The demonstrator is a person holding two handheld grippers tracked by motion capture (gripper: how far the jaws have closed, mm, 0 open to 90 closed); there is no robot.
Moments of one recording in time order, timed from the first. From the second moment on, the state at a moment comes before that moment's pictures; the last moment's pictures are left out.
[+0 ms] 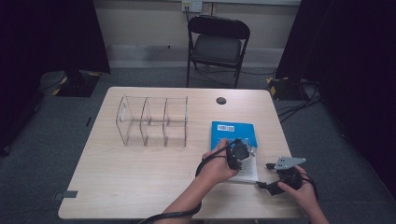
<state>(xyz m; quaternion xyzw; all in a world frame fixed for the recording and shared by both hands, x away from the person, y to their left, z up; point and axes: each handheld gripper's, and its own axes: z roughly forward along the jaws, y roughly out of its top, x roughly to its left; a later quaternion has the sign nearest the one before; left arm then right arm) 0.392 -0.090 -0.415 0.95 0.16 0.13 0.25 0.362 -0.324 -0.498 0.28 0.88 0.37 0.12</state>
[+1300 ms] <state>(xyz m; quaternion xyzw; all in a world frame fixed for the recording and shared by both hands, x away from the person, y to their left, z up) 0.418 -0.097 -0.357 0.95 0.20 0.11 0.22 0.365 -0.311 -0.499 0.28 0.87 0.38 0.12</state>
